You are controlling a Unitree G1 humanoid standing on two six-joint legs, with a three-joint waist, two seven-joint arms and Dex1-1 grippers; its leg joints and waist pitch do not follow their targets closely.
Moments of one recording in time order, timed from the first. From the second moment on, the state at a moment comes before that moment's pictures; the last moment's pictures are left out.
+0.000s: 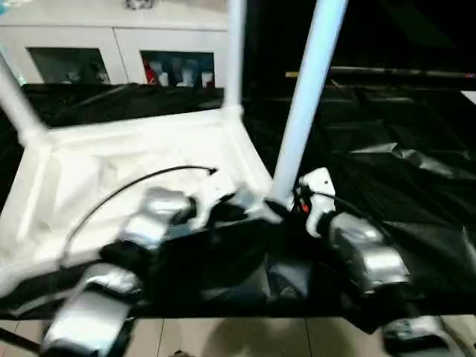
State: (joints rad) left arm -0.73 0.17 -0.24 0.85 0.10 0.05 -0.93; right arm -0.45 -0.10 0.03 0.54 0.11 0.17 0.39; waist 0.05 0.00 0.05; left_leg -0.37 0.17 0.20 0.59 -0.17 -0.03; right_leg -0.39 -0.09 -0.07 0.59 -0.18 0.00
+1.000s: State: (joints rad) left arm -0.66 0.31 -0.24 0.74 0.02 0.02 -1.28; right arm -0.39 -0.40 0.17 0.39 0.16 0.17 0.98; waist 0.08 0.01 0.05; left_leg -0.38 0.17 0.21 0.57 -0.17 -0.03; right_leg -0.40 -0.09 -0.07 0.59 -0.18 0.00
